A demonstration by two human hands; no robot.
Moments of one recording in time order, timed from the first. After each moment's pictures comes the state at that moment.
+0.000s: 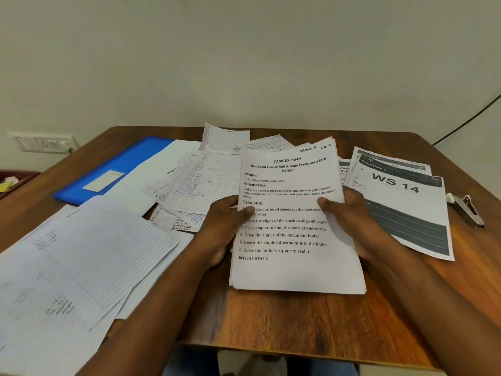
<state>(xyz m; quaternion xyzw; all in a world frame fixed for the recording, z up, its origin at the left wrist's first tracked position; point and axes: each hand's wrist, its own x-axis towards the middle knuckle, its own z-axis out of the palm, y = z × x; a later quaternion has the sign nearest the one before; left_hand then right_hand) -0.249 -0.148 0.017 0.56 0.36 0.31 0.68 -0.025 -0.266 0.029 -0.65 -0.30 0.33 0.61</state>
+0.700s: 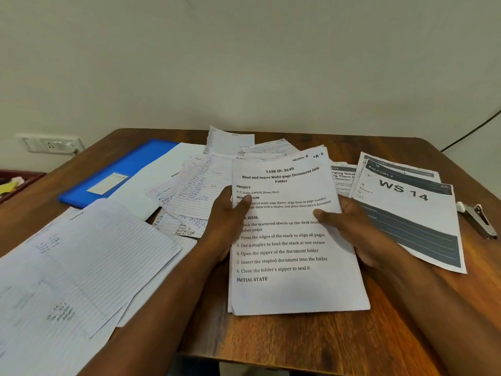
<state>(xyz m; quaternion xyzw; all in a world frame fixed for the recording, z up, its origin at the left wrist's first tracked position) -0.235 -0.126 0.010 0.59 0.39 0.39 0.59 -0.027 -0.263 0.030 -0.64 -0.35 0.37 0.57</state>
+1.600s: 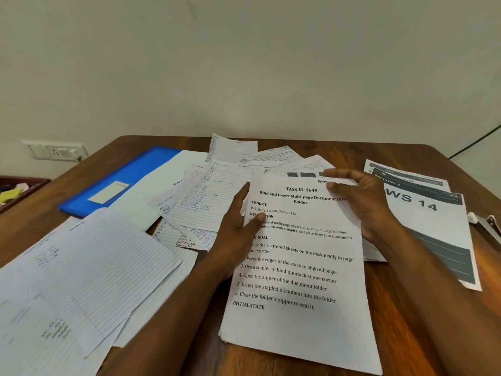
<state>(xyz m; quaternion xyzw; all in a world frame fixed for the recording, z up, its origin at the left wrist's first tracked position) -0.231 -0.131 0.001 0.63 0.29 0.37 0.61 0.016 -0.216 0.050 -0.62 -0.33 0.27 0.66</state>
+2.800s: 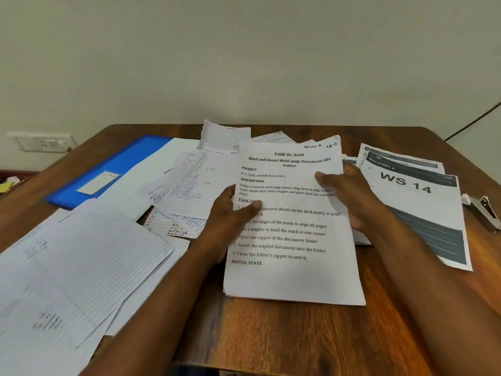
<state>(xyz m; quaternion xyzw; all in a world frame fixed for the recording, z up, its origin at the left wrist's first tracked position) -0.230 -0.126 0.006 0.58 0.36 0.33 0.65 0.001 -0.220 0.053 -0.62 -0.29 0.37 0.63</state>
